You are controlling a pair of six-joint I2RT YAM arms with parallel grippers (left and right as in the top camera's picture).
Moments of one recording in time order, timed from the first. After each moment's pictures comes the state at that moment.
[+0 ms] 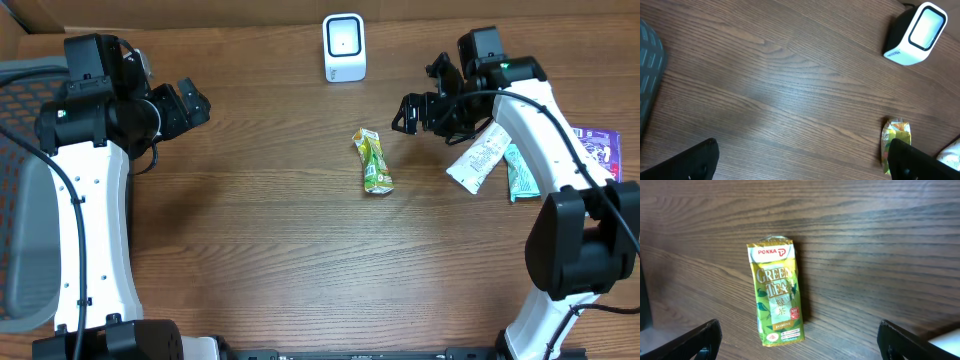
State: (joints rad) left arm 0.18 1.58 1.66 -1.13 0.19 -0.31; right arm 0.15 1.98 1.66 -0.98 -0.47 0.13
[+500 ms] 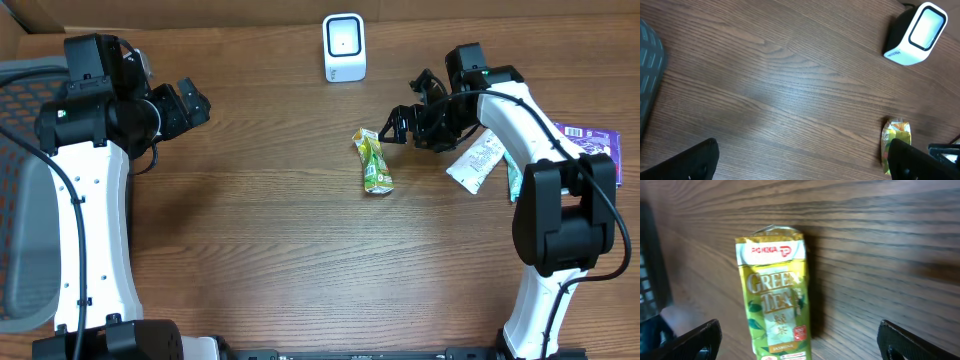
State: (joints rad) left arm 0.18 1.58 1.66 -1.13 0.19 -0.31; right arm 0.15 2.12 1.64 -0.93 -0.64 0.06
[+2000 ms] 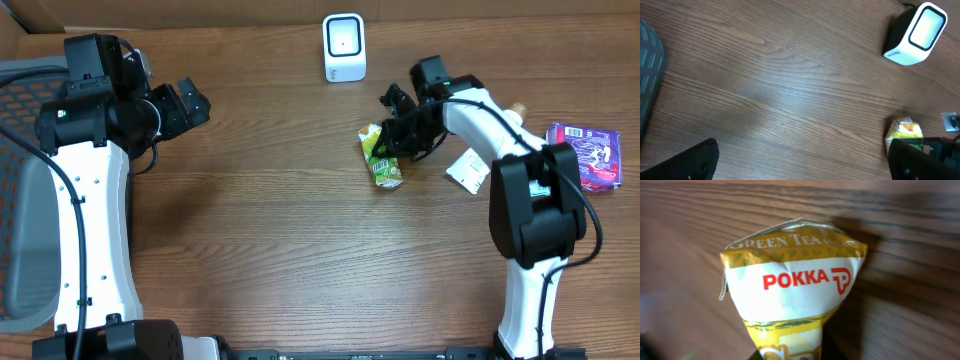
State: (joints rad) left arm 0.18 1.58 1.66 -1.13 0.19 -0.31; right arm 0.28 2.18 1.65 -0.88 -0.49 0.05
